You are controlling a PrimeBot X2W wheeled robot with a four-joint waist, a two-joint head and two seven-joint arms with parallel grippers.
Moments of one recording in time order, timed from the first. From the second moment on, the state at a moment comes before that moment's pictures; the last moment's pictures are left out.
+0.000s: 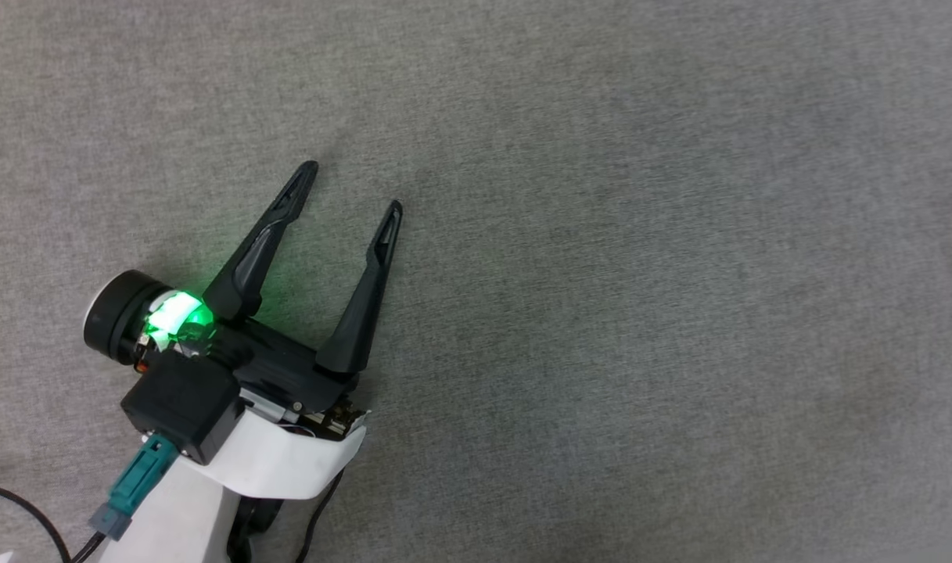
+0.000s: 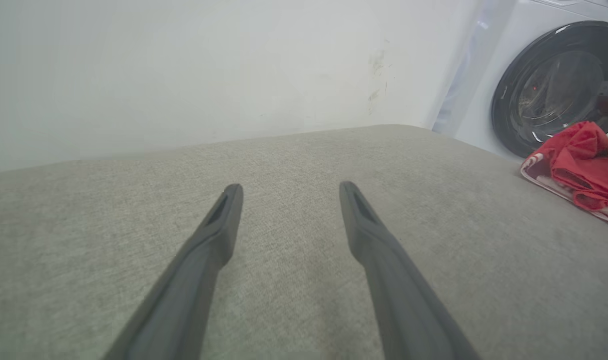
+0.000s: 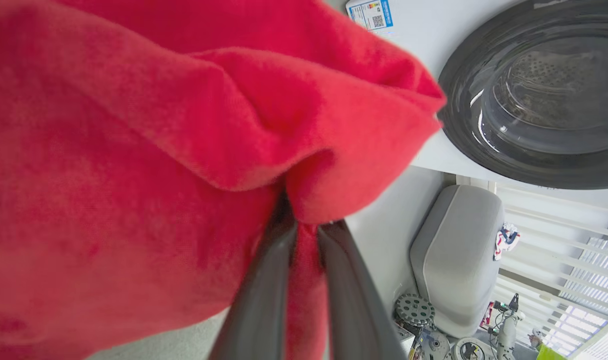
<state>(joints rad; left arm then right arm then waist) -0.28 0.30 -0.29 -0.25 -0.21 -0.13 -0.26 -0.51 -0.90 0.02 0.45 0.15 0.13 0.47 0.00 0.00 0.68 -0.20</state>
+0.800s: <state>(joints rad) -0.19 0.19 -0.14 -0.18 -0.21 -0.13 -0.26 -0.56 -0.71 -0.09 0.15 0.12 0.13 0.35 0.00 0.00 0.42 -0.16</state>
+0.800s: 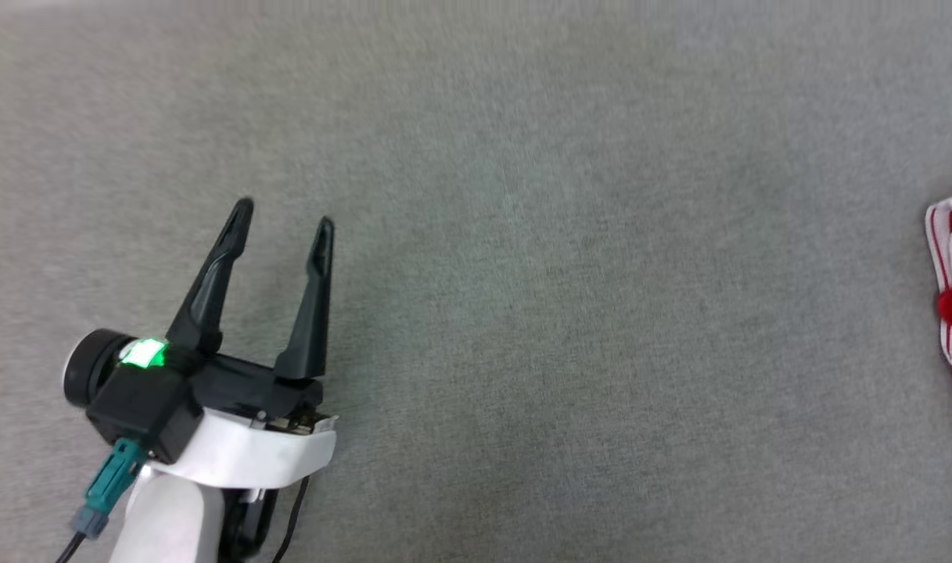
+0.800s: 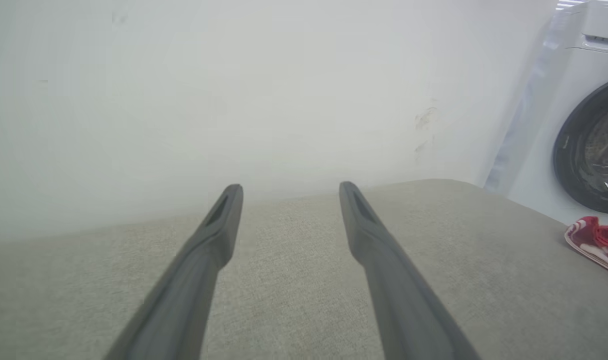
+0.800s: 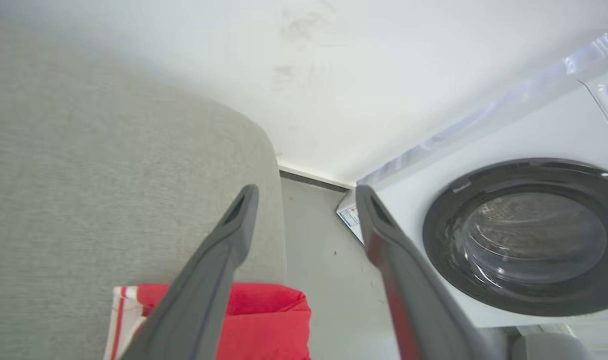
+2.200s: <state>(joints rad) 0.00 0.06 -0.04 0.02 -0.12 -0.12 -0.26 0.04 -0.14 -0.07 0.02 0.27 0.13 -0.24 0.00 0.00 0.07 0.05</state>
